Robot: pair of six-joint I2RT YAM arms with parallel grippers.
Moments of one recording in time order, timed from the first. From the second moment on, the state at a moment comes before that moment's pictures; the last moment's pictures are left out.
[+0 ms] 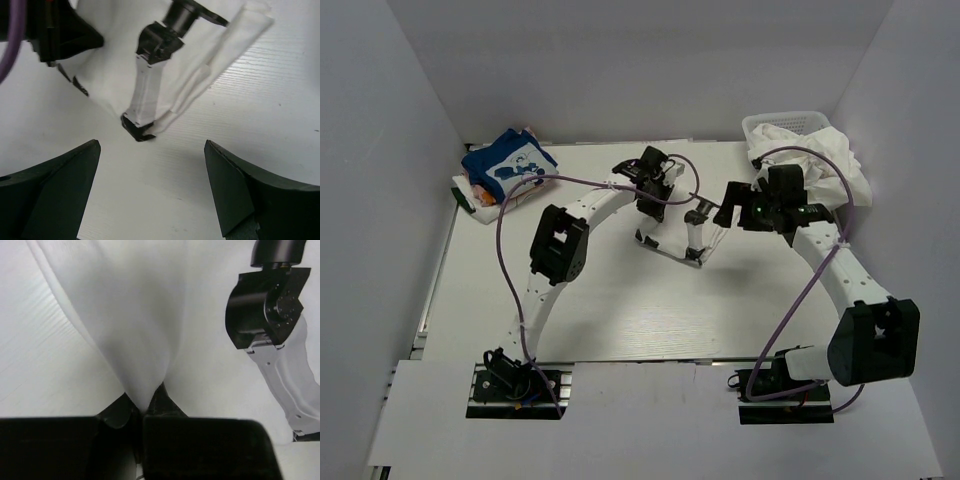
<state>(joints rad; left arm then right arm) -0.60 2.46 2.17 -0.73 0.18 -0.05 0.20 1.35 1.07 -0.48 -0.27 0.25</state>
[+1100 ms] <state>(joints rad) -0.15 2.00 1.95 -0.45 -0.30 0.40 0.20 1.28 1.03 -0.46 -0.17 0.18</state>
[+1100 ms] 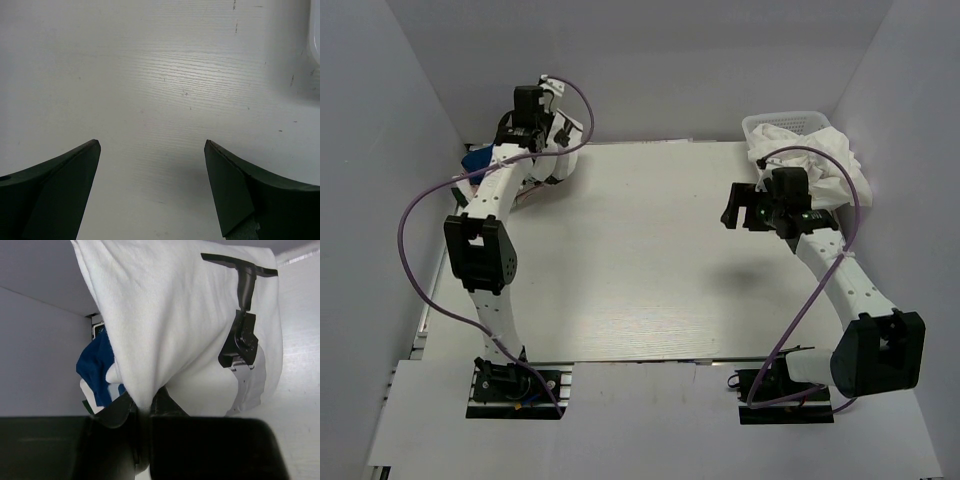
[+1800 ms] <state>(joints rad) 0.13 2.25 2.14 -0.55 -0.24 -0.09 0.20 1.40 1.15 -0.47 -0.18 0.18</state>
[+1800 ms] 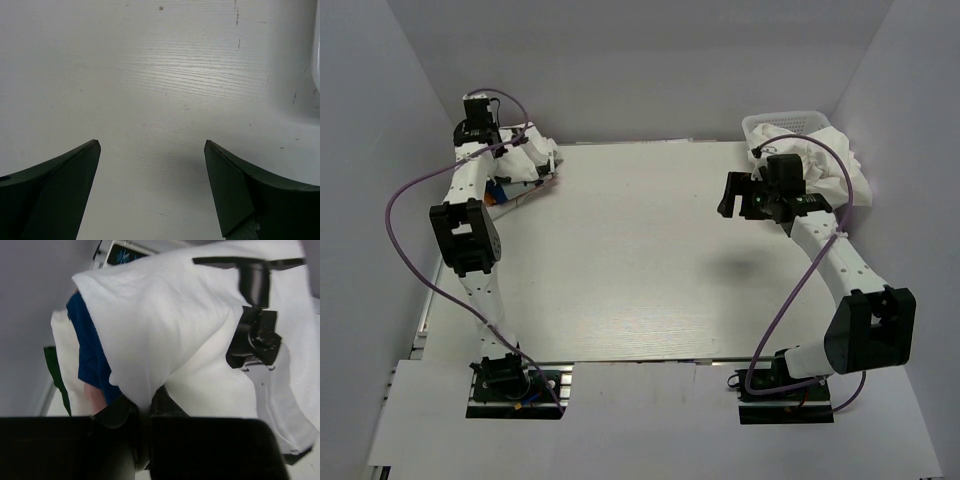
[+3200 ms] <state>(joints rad) 0.20 2.05 1.92 -0.57 -0.24 -0.36 0.20 1.46 1.18 -0.49 -0.22 0.18</state>
